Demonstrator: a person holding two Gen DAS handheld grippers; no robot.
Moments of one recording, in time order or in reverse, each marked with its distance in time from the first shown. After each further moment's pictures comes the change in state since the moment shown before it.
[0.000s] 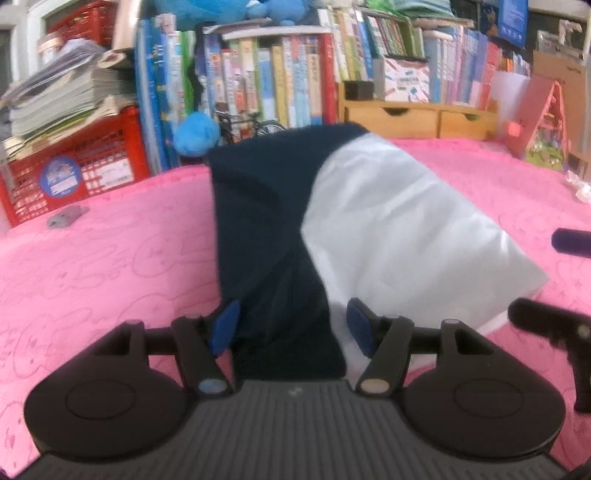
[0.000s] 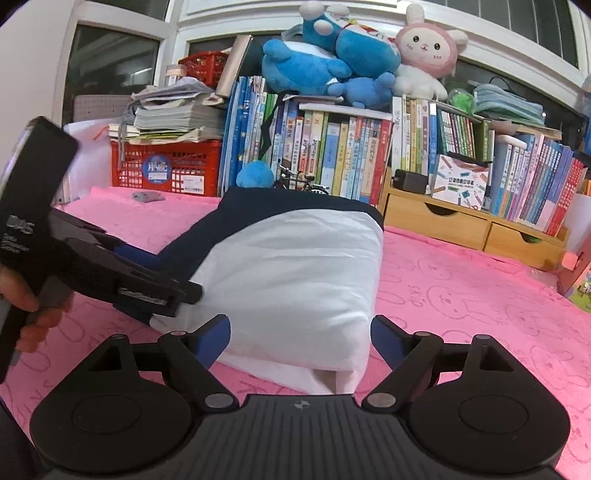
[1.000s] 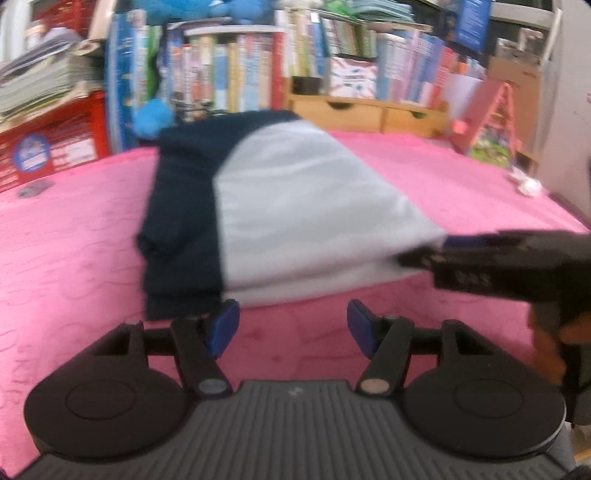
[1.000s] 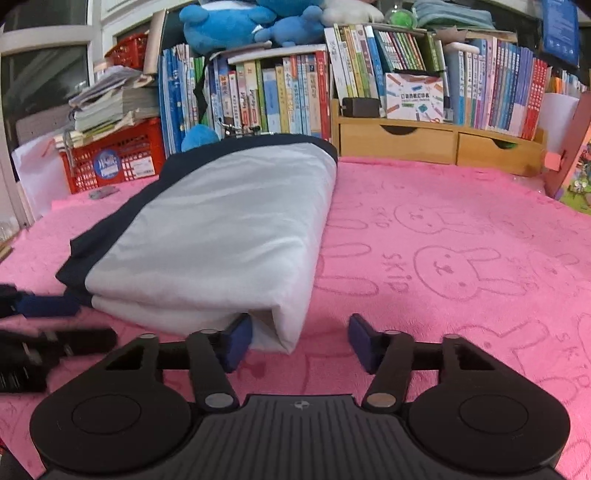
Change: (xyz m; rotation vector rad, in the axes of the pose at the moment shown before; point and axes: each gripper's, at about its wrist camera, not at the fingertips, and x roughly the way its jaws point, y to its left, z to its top) left arm -0.028 -0.061 -0.037 -0.007 0.002 -0.160; right arm 0.036 -0.044 -0.030 0.230 0.132 -0.020
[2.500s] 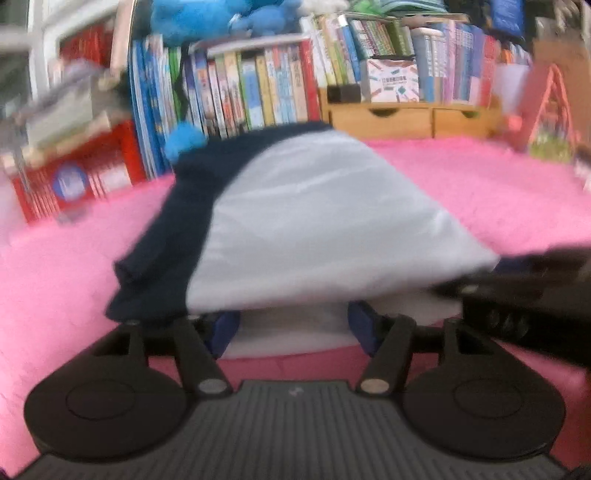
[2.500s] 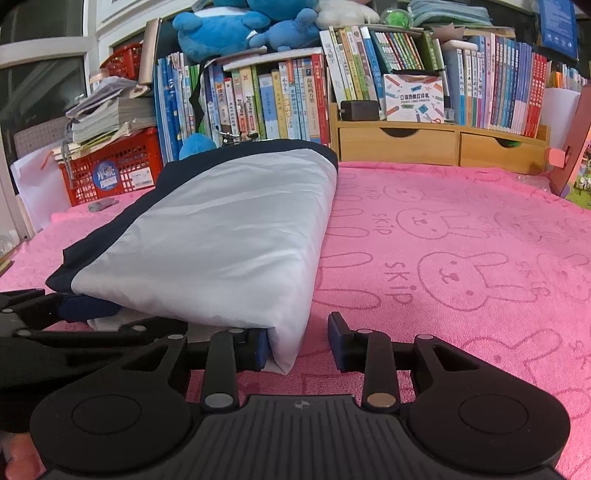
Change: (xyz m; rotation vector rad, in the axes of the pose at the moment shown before) left arm 0.039 -0.038 0.004 0.071 -0.089 0.303; right arm 0.011 -0.003 0.002 0.016 -0.013 0.005
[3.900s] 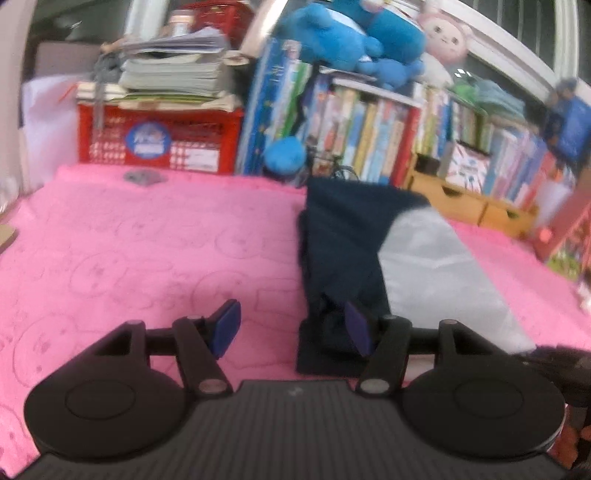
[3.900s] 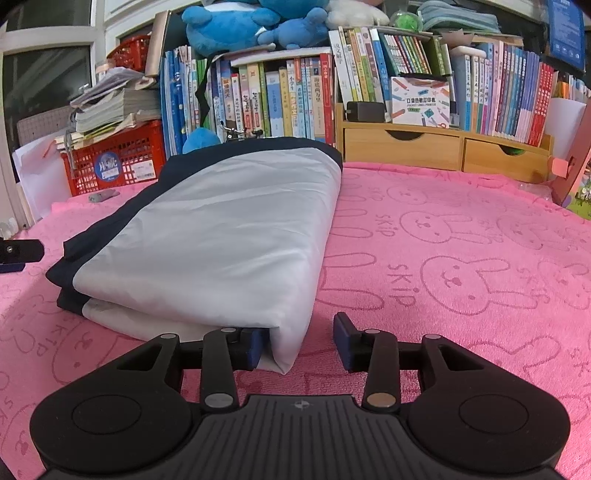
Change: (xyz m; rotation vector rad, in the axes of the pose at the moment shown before) left arm -0.032 0.143 -0.004 -0.361 -0.026 -0.074; right arm -0.001 0.006 0.002 -0.034 0.007 -0.005
